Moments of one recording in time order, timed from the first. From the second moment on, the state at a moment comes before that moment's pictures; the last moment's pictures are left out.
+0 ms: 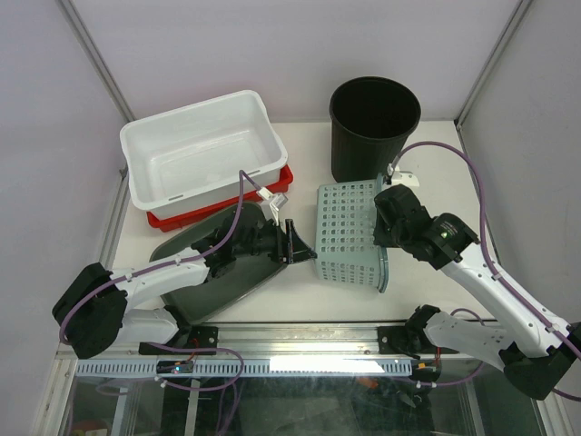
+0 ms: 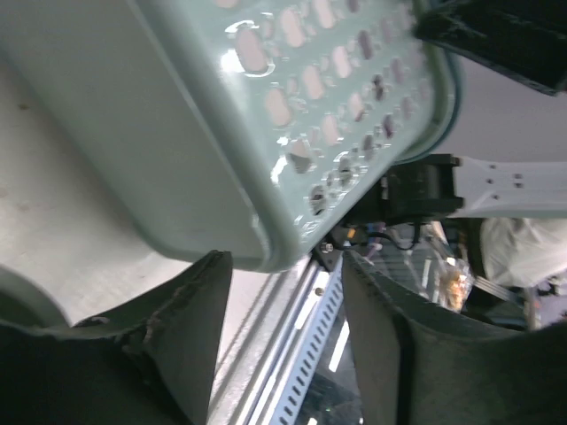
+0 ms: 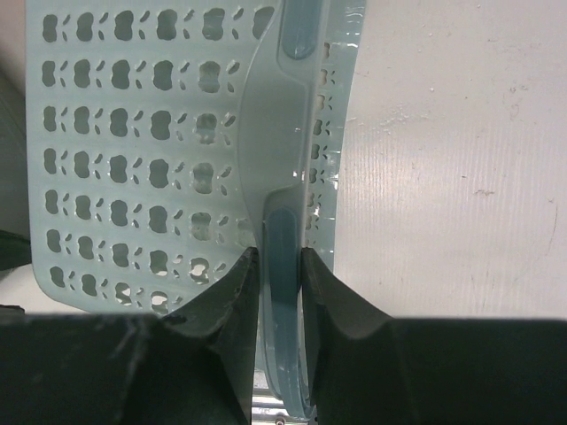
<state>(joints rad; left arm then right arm) -0.83 1.26 0.60 0.33 0.43 -0.80 0.71 0.97 1.09 -1.04 0.40 0.57</state>
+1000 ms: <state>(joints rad) -0.83 1.26 0.62 0.52 0.57 -0.95 0.70 0.84 0.98 -0.98 0.45 0.62</state>
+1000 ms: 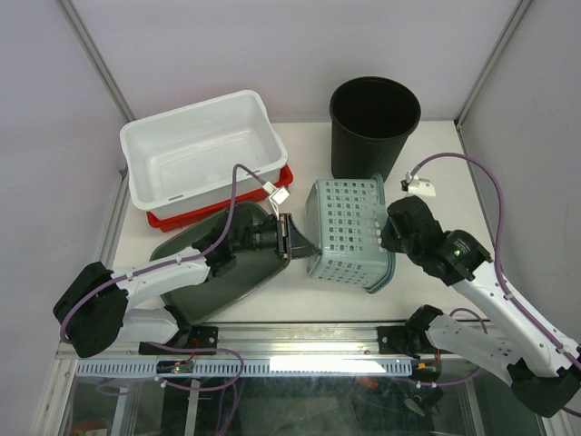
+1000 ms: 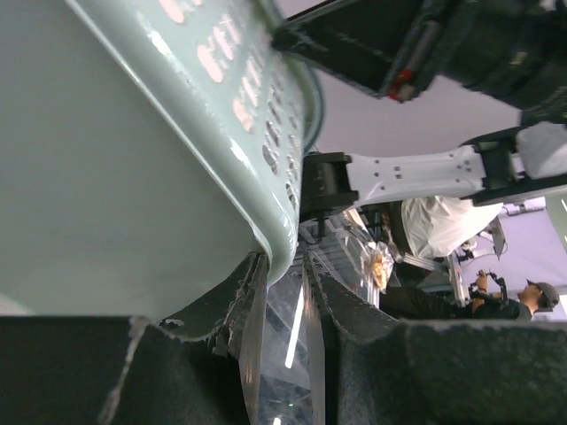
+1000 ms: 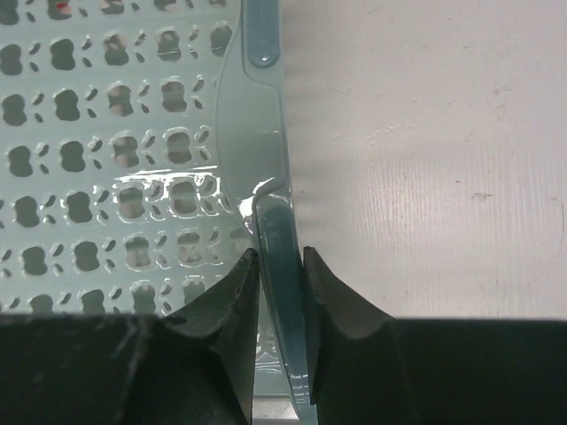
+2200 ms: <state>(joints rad) -0.96 1.27 0.98 0.12 0.36 -0.77 0.67 0.71 0.90 -1.05 0.55 0.92</state>
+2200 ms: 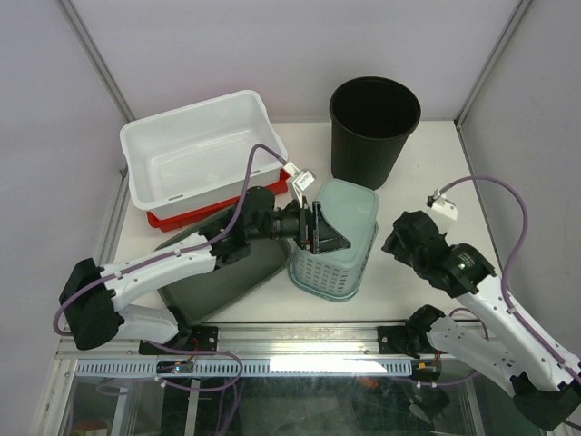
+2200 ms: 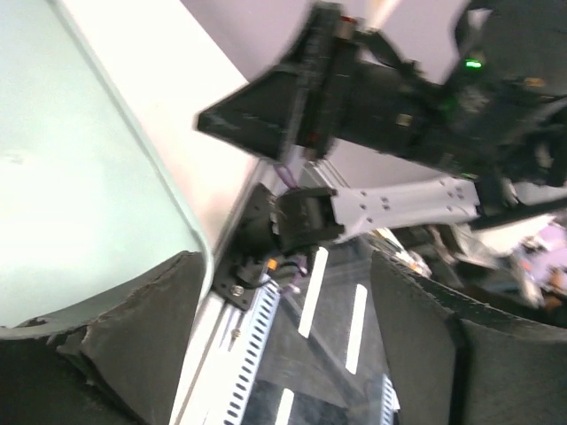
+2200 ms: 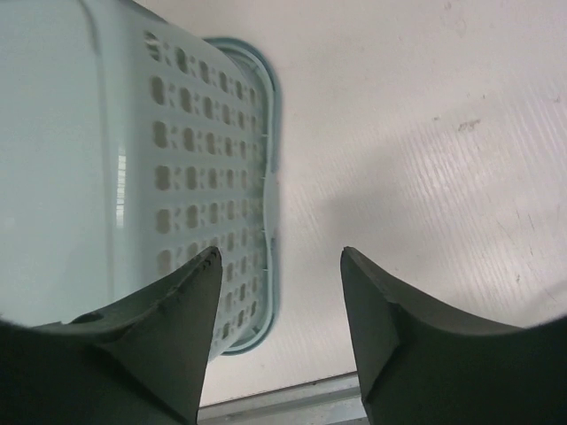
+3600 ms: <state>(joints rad) -0.95 1.29 1.13 0.00 0.22 -0.71 0.67 0.64 1.17 -1.06 0.34 0.72</state>
